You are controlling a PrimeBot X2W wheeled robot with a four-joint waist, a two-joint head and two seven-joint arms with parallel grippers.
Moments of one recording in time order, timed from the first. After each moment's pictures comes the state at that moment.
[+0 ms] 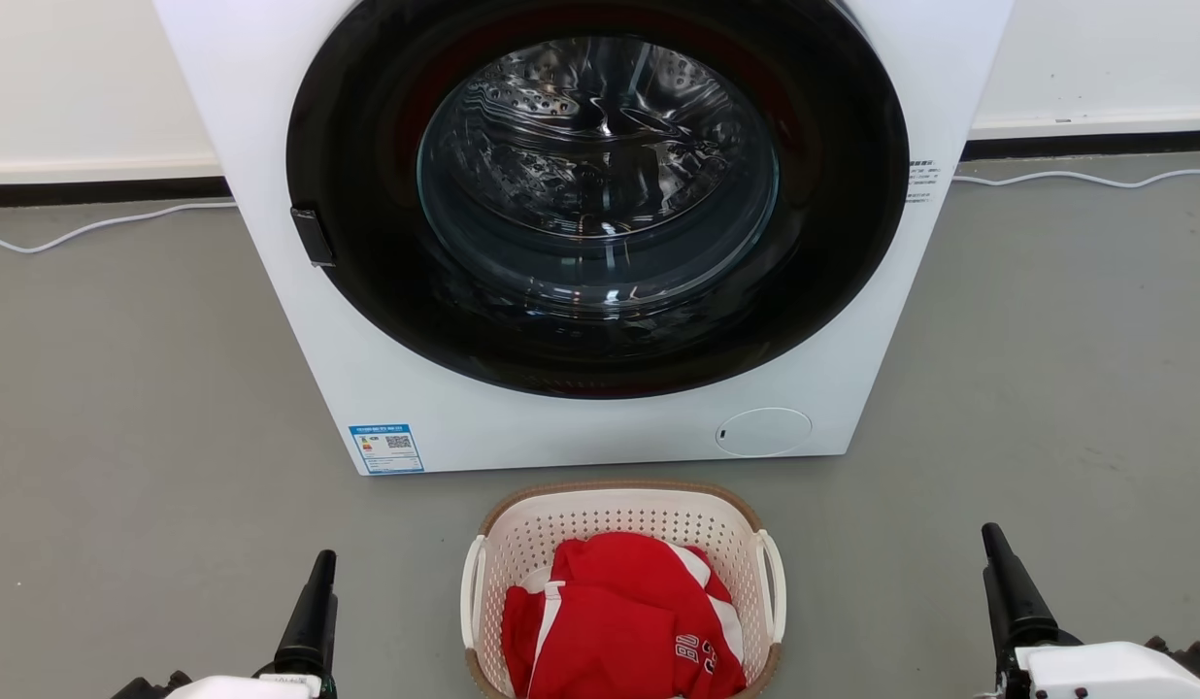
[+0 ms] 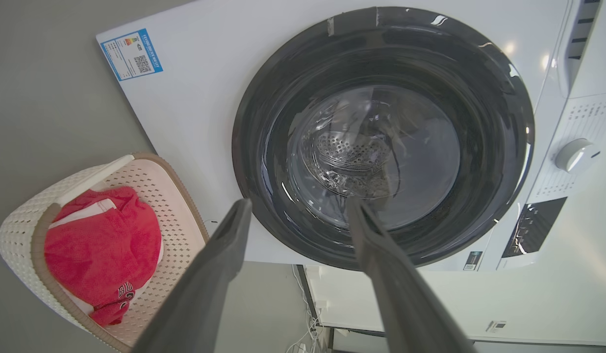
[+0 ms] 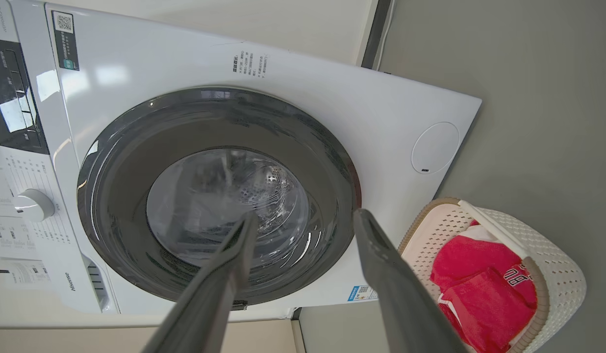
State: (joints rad) left arm 0.01 0.04 0.05 0.33 -1.45 -0.12 0.01; right arm 0.02 -0.05 -0.09 0.29 1.37 0.12 0.02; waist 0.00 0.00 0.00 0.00
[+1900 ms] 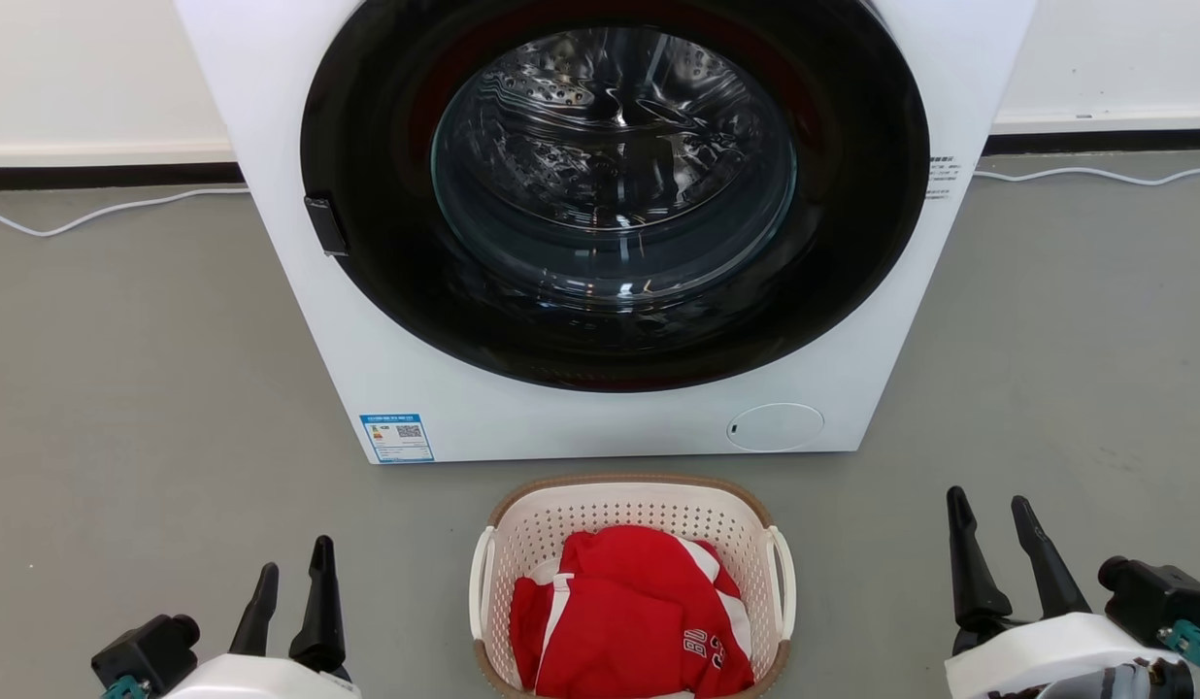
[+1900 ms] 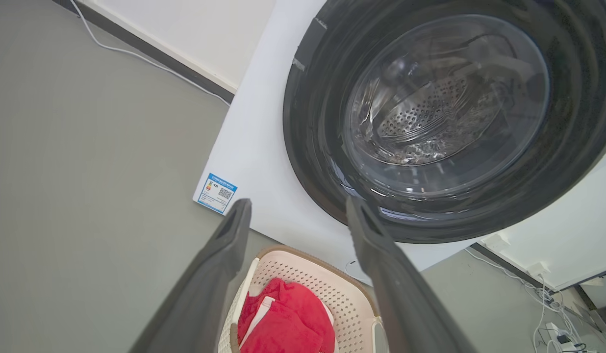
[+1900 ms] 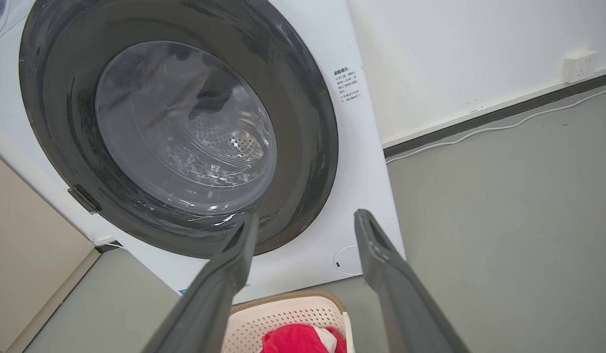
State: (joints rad) left arm 0.01 0.03 0.09 0.29 -0.61 -0.09 -0.14; right arm 0.00 -0.05 -0.09 0.24 0.37 0.12 -0.14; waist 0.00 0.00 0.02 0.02
